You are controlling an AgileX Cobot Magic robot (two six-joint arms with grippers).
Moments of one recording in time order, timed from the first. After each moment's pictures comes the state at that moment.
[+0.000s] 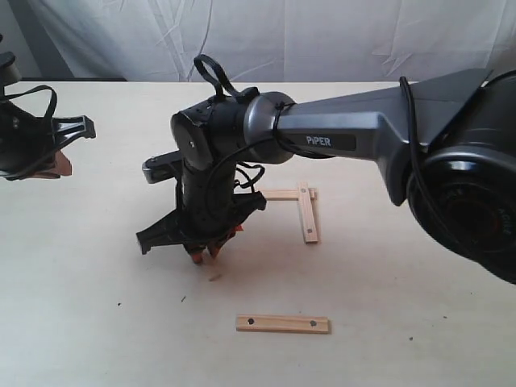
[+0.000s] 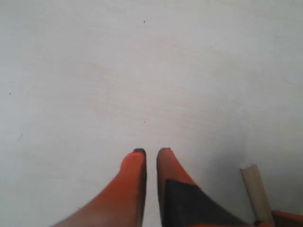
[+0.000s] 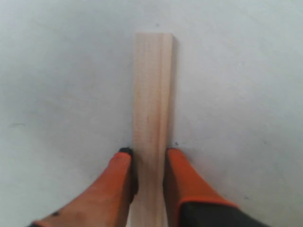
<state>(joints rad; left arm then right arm) 0.04 1.51 -0.88 -0.20 0.54 -0.20 0.87 2.29 -1.69 0.13 0.92 0.26</state>
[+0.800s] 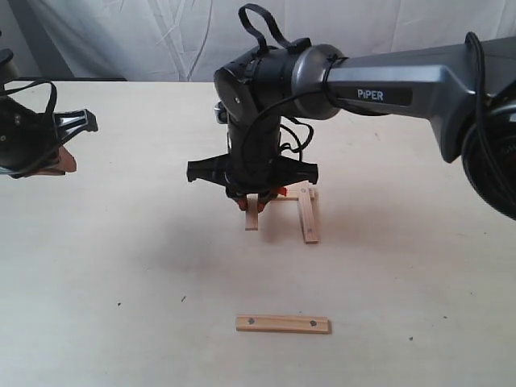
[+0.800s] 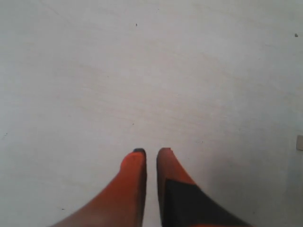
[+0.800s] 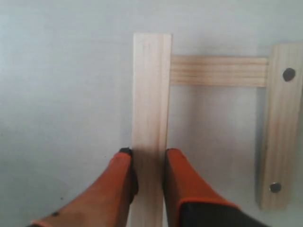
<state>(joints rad) 0.04 1.51 -0.88 -0.26 0.52 -0.20 0.75 2.21 -1.68 -0.08 0.97 0.75</state>
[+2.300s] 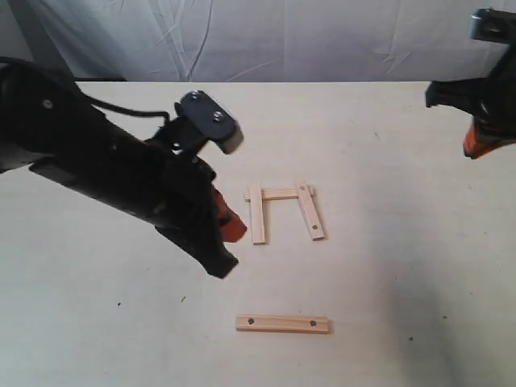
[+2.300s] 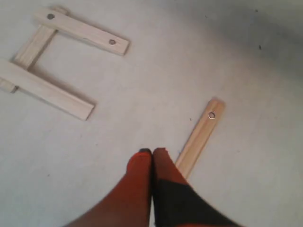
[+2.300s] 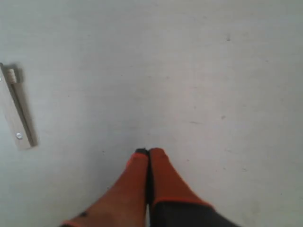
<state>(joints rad) -0.54 1.52 -0.90 -0.64 0.56 0.80 0.09 1.56 -1.16 0.09 0.97 0.16</state>
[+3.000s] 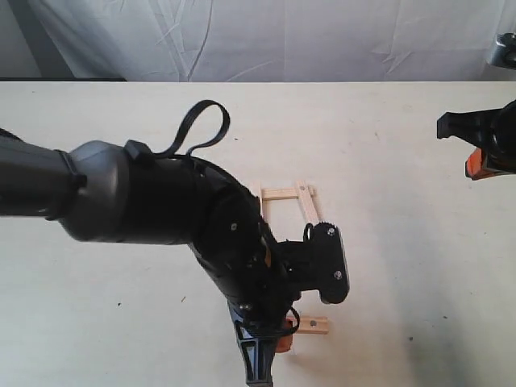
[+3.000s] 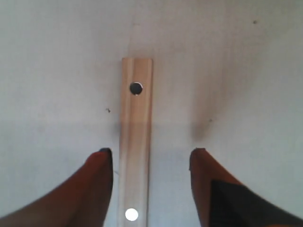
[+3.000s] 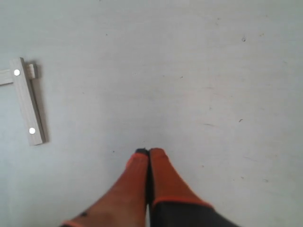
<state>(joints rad) -0.84 1.87 -1.04 -0.29 0.57 0.81 0.07 1.40 -0.91 0.19 0.74 0.05</state>
